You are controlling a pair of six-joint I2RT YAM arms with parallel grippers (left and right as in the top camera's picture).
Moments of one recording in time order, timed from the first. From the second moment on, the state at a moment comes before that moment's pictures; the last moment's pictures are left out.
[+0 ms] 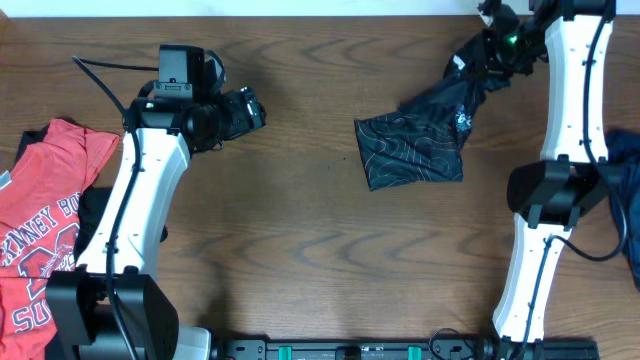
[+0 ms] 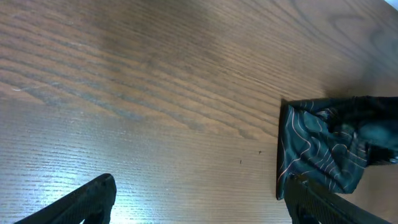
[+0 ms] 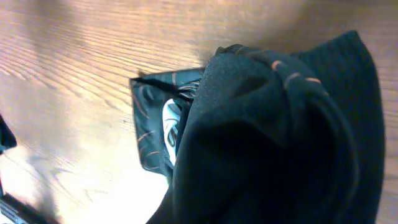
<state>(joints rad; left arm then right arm) -0.06 1.62 1.36 -0.78 0.29 -0.43 -0.06 2.43 2.73 -1.70 -0.43 -0.11</state>
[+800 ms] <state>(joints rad) -0.06 1.62 1.36 -0.78 0.29 -0.43 0.02 2.42 2.73 -1.70 -0.34 -0.30</state>
